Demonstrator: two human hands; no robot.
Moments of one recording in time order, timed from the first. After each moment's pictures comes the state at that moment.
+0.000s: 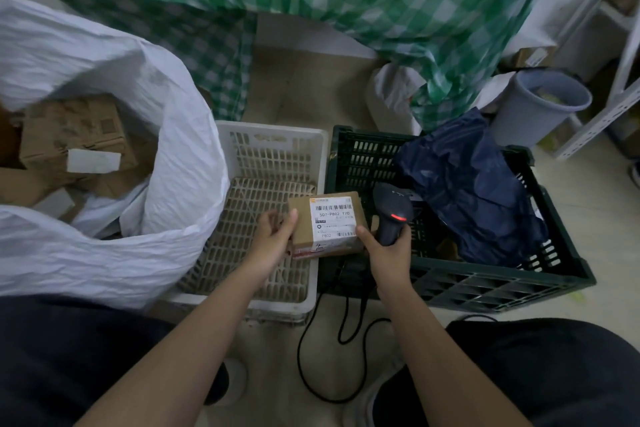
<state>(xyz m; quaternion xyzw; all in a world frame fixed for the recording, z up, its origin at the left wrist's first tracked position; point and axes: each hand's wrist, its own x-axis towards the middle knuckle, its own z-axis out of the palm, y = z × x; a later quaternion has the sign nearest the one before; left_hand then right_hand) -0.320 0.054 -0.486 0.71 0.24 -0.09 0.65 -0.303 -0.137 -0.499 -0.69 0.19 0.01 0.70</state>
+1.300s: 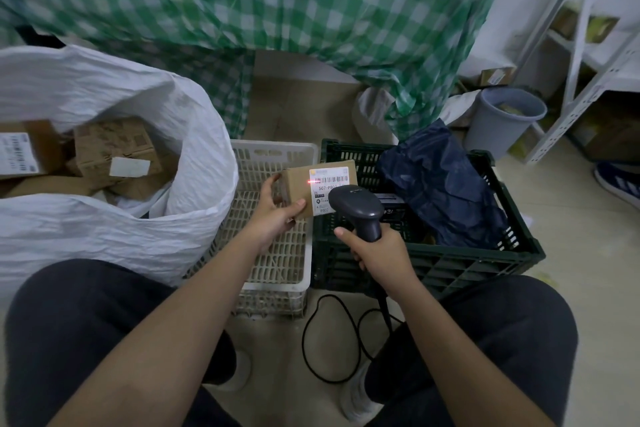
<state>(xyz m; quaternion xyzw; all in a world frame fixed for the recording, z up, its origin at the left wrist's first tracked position) -0.343 0.040 -0.419 0.67 0.16 -0.06 0.72 -0.383 -0.165 -0.410 -0.78 0.05 0.10 0.62</state>
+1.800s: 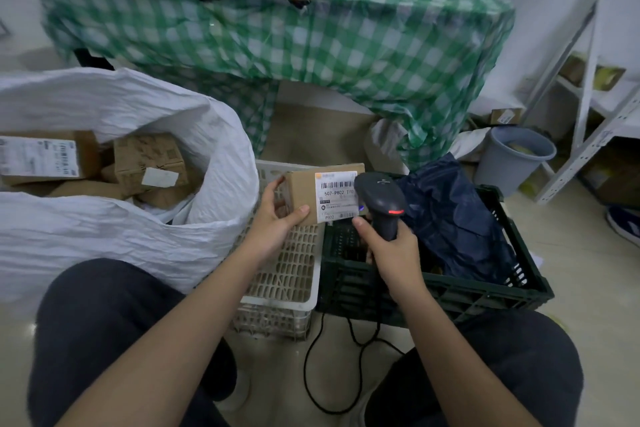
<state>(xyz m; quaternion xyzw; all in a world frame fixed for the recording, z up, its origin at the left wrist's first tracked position) -0.370 0.045 -0.378 0.71 0.10 0.05 0.69 -0.380 -0.157 -0.371 -0.75 0.03 -0.01 0.66</state>
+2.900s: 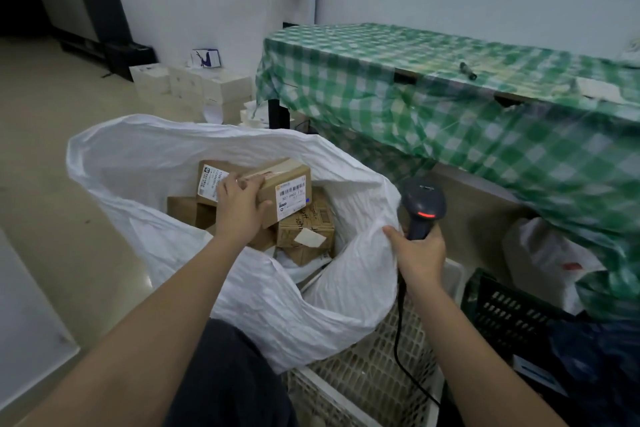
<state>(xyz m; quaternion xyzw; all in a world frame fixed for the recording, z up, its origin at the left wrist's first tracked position) -0.377 0.354 -0.324 0.89 0.33 0.25 0.17 -0.255 0.098 -0.327 -0.76 -0.05 -0.01 0.64</state>
